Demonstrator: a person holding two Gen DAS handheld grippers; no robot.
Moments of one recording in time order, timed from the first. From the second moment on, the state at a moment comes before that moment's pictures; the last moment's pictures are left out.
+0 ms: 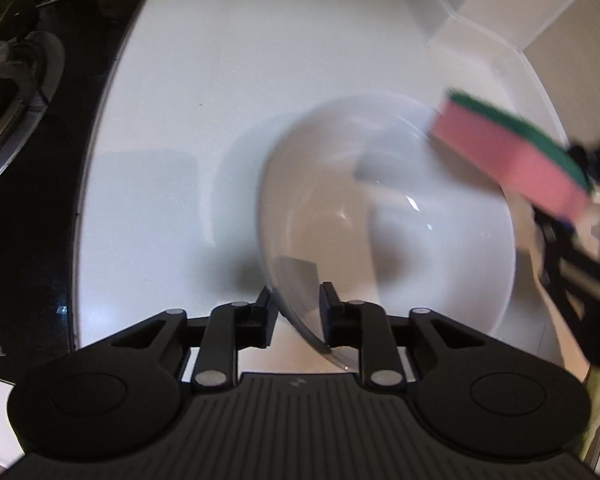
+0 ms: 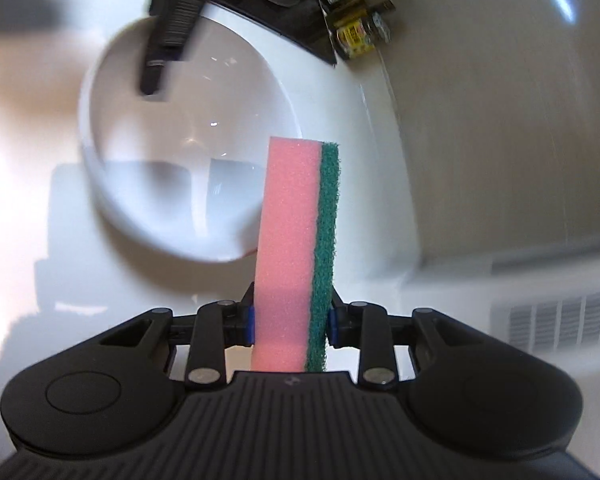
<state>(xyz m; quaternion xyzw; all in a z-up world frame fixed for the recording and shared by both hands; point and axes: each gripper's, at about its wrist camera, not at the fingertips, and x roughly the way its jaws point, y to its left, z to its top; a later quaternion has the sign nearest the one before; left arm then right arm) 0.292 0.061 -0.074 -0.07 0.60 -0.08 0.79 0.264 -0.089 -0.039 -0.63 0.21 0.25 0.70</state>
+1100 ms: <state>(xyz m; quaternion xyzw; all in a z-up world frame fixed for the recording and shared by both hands) 0.412 -0.001 -0.053 0.19 0.62 -0.23 0.73 0.145 -0.101 -0.036 -0.63 0.19 0.29 0.70</state>
